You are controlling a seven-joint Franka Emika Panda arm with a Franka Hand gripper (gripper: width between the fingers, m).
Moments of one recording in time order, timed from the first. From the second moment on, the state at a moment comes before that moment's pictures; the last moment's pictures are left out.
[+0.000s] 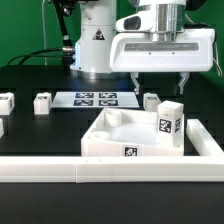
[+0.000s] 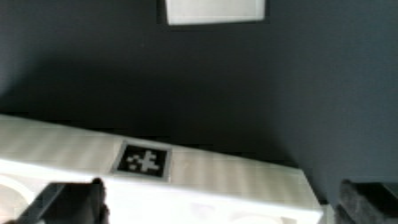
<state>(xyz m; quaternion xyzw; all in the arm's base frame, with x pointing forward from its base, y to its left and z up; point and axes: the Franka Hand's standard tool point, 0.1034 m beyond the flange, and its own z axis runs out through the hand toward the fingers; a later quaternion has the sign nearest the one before) 0.440 0.104 0.056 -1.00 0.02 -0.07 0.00</state>
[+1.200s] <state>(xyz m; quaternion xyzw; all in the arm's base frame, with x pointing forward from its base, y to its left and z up) 0.405 0.095 0.053 -0.96 0.04 0.28 0.00</state>
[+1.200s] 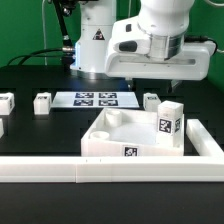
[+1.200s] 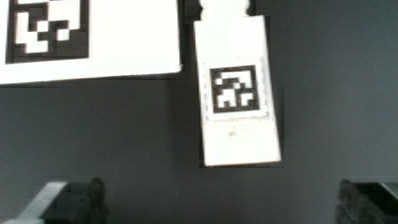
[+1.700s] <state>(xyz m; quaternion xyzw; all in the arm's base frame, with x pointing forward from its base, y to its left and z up) 0.396 0.099 0.046 -0.93 0.01 0.37 0.01</state>
